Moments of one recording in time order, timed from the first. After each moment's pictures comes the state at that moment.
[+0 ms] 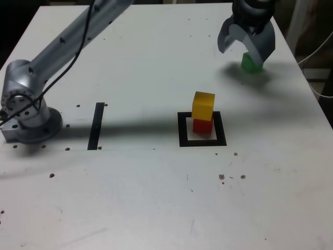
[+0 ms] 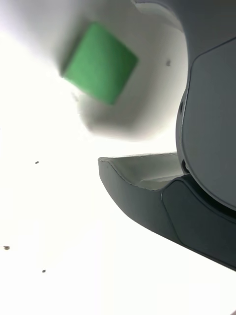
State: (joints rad) arm 0.24 2.52 -2.47 1.54 0.43 0.91
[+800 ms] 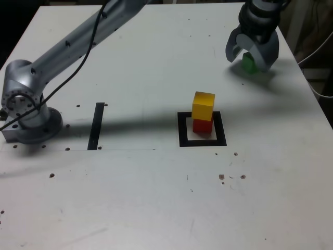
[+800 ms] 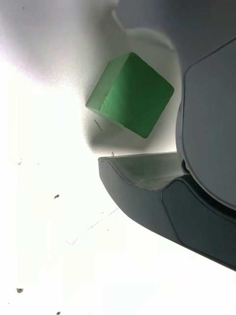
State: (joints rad) arm 0.25 2.59 -2.54 1.51 0.38 0.90
